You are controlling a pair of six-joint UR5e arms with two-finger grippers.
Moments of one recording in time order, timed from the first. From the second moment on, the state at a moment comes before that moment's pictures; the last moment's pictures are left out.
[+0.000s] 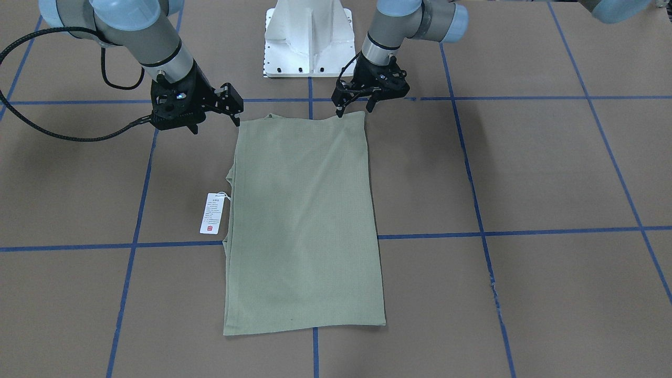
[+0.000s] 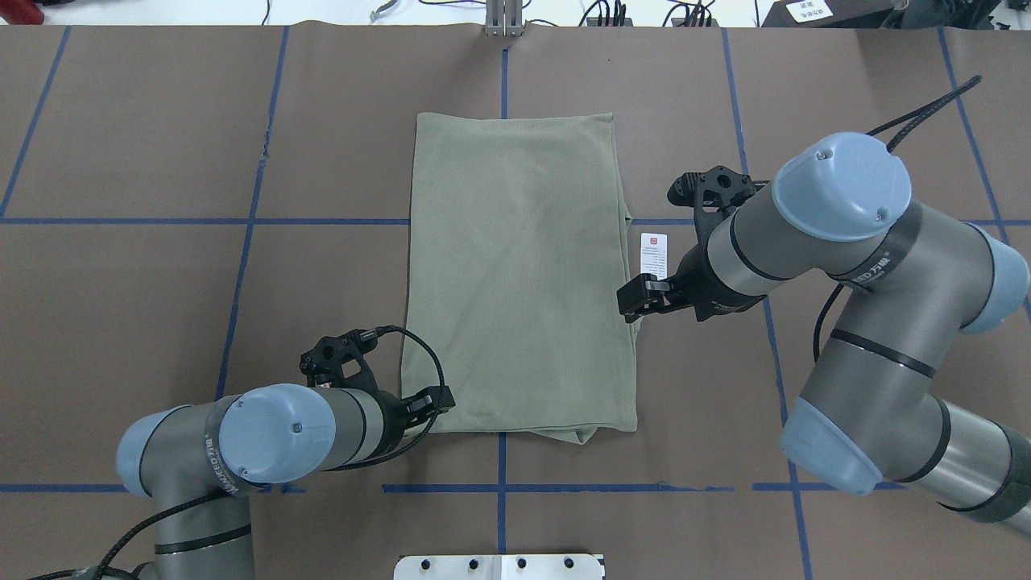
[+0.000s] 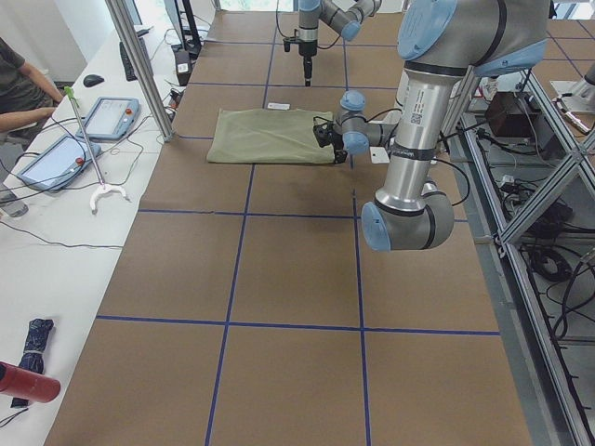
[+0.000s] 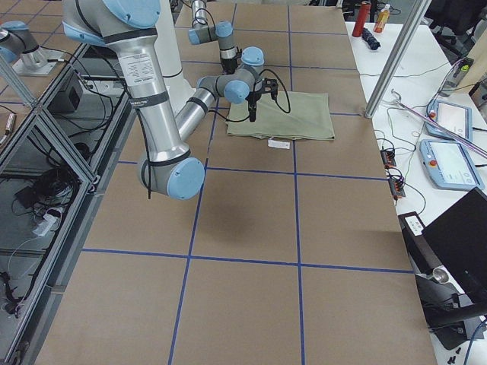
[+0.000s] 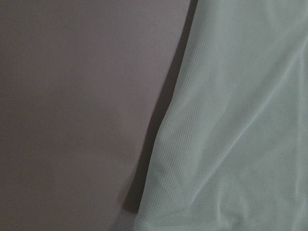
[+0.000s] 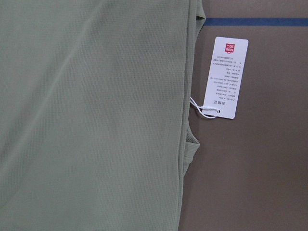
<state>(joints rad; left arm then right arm) -0.25 -1.95 -1.87 -1.92 -1.60 -1.81 0.63 -1.22 2.01 -1.51 2.06 1.10</state>
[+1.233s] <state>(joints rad) -0.26 -1.98 -1.83 -1.90 -1.60 -1.81 0.62 -1.22 2.00 -1.51 2.05 1.10</state>
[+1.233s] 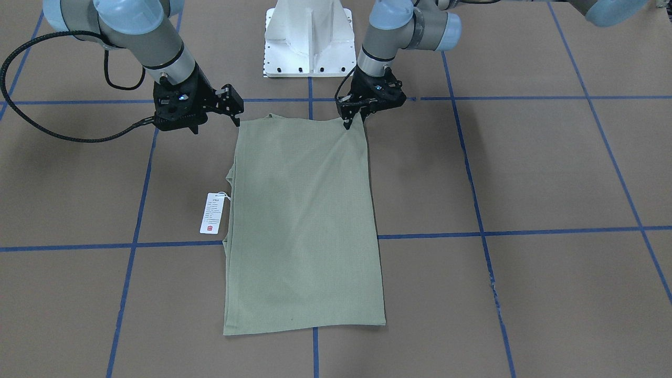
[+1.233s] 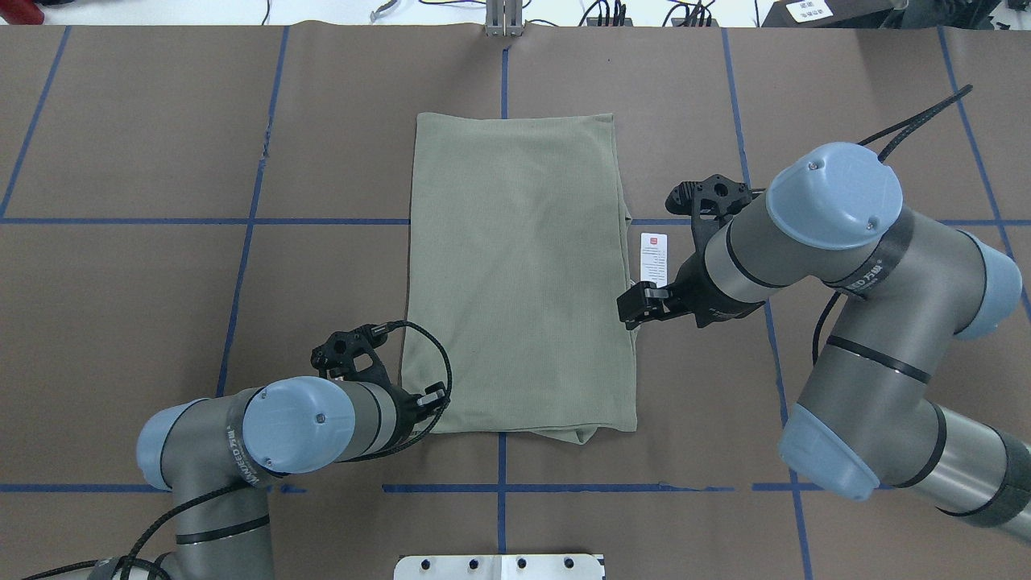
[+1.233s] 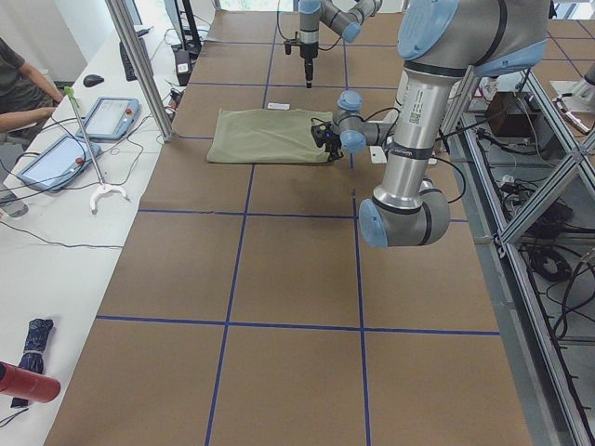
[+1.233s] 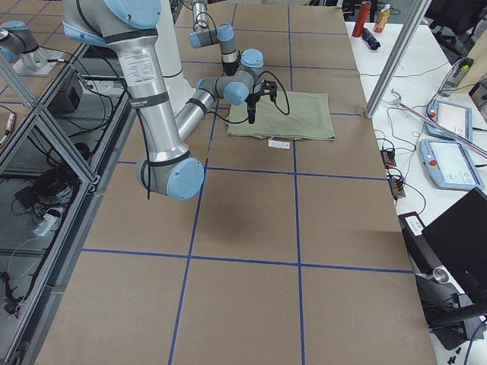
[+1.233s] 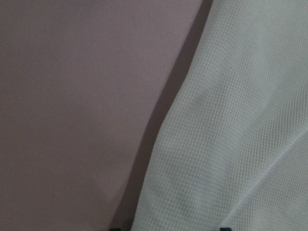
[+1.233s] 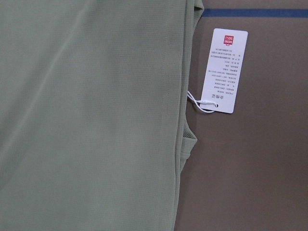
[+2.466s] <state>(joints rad) -0.24 -2.00 -1.89 -1.86 -1.61 -1.80 0.31 -1.21 2.00 -1.50 1.75 1.67</state>
